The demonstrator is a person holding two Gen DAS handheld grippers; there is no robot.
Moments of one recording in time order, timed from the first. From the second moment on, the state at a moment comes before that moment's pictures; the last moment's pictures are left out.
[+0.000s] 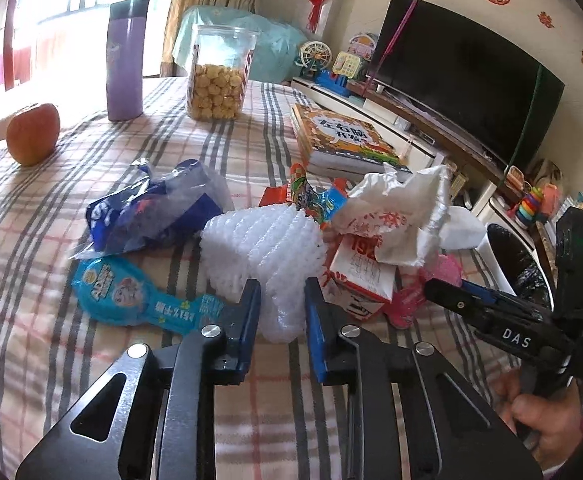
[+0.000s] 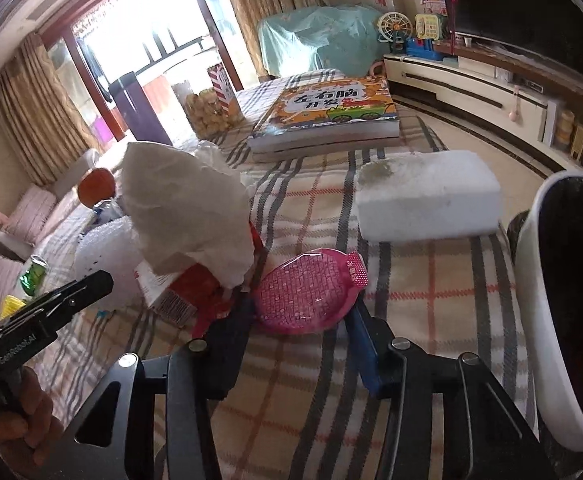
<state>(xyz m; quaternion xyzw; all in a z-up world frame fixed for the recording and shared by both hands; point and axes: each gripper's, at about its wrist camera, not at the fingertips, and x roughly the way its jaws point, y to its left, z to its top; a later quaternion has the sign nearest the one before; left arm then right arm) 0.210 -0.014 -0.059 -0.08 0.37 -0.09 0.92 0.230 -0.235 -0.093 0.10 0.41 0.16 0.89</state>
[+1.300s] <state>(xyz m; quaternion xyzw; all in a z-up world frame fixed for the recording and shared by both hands) 0.144 -0.131 -0.037 -0.03 0.36 -0.21 0.91 0.125 -0.345 -0.071 0.20 0.36 0.13 0.90</state>
